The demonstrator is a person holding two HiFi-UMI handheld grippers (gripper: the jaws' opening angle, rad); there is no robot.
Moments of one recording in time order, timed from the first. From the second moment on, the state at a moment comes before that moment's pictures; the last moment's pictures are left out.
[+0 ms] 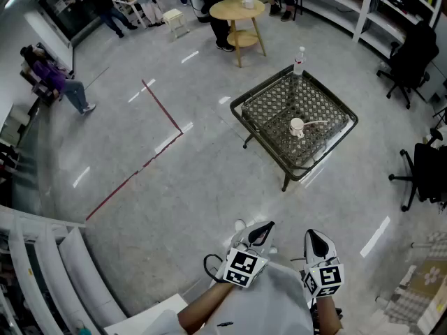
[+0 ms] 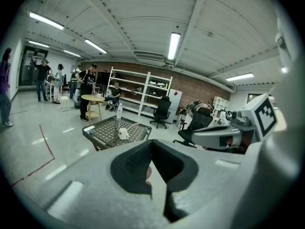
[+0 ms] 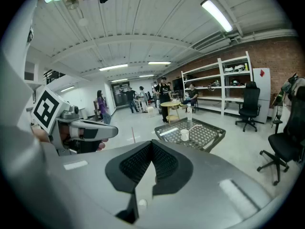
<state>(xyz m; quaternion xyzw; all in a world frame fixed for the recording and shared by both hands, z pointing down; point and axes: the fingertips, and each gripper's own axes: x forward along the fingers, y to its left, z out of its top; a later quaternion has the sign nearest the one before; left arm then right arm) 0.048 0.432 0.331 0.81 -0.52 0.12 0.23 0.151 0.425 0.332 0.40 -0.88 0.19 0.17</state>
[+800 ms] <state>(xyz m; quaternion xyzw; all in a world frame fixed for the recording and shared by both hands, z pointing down) 0.026 0.387 0.348 0.80 -0.54 0.12 0.25 0.138 0.360 0.364 0.44 -0.85 0.23 0.16</state>
